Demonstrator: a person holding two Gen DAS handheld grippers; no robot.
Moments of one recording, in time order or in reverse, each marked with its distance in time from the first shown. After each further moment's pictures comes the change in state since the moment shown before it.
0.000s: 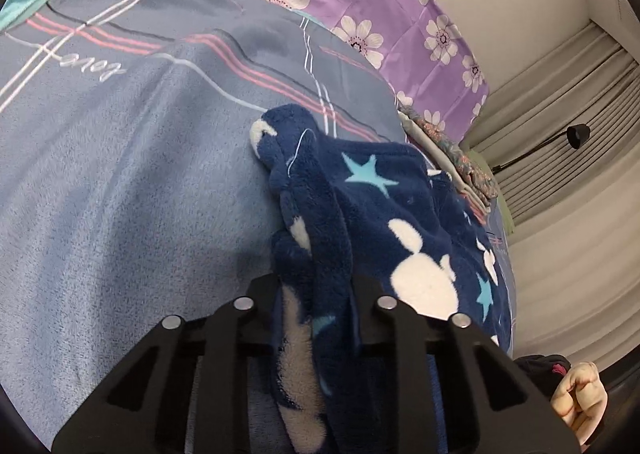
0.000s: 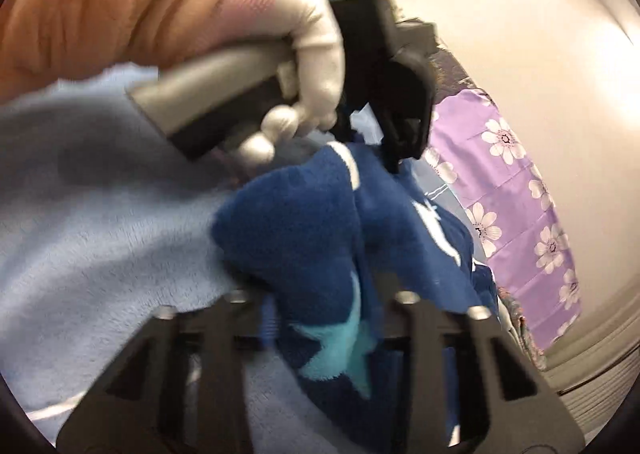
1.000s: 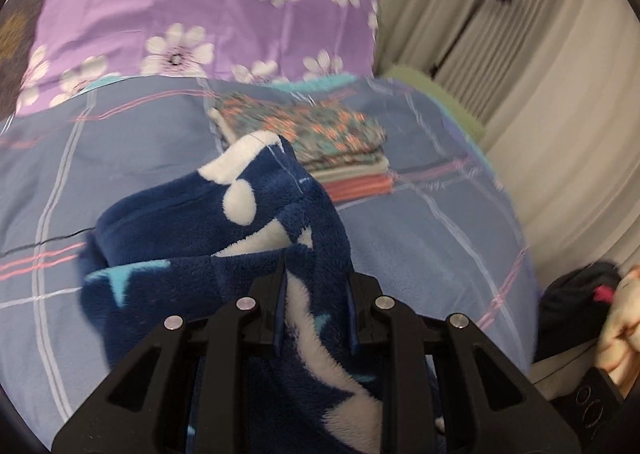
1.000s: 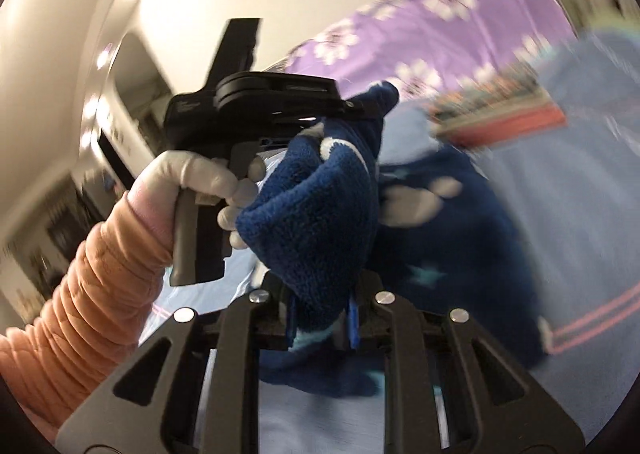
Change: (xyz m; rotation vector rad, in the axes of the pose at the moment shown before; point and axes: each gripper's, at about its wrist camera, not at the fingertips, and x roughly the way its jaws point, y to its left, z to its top) left arm 0.148 -0.350 0.005 0.546 0.127 0.034; right arm -0.091 -0.275 -0.248 1.330 -0.204 0.300
